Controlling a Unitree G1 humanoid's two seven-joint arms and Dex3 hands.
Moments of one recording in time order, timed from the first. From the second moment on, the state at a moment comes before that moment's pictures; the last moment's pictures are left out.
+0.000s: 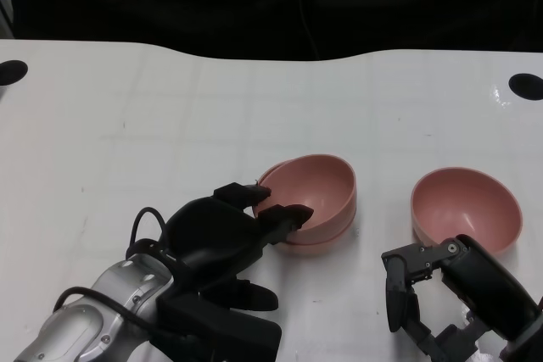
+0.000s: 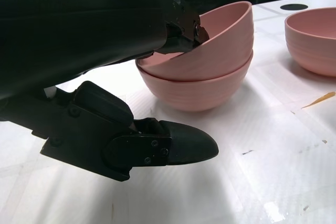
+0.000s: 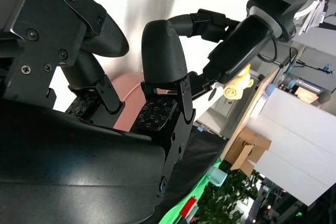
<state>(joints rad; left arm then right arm) -0.35 0.35 -0.57 0.24 0.84 -0.22 -0.06 -0.05 -0.20 0.14 0.33 -0.05 -0.72 0.39</state>
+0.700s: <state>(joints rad) -0.34 0.32 -0.54 0.25 0.86 -0.26 0.14 -0.05 -0.20 0.14 0.32 -0.05 -0.71 0.39</state>
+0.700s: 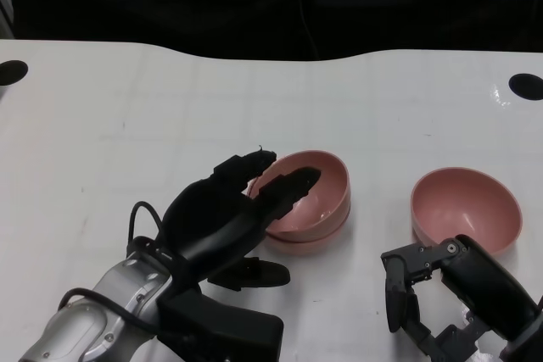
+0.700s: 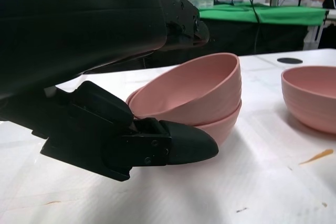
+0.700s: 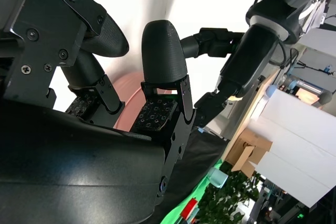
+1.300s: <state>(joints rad) -0.11 0.38 -0.33 0.16 0.67 -0.54 0.34 -0.05 -0.20 0.13 0.30 -0.09 -0.71 0.34</state>
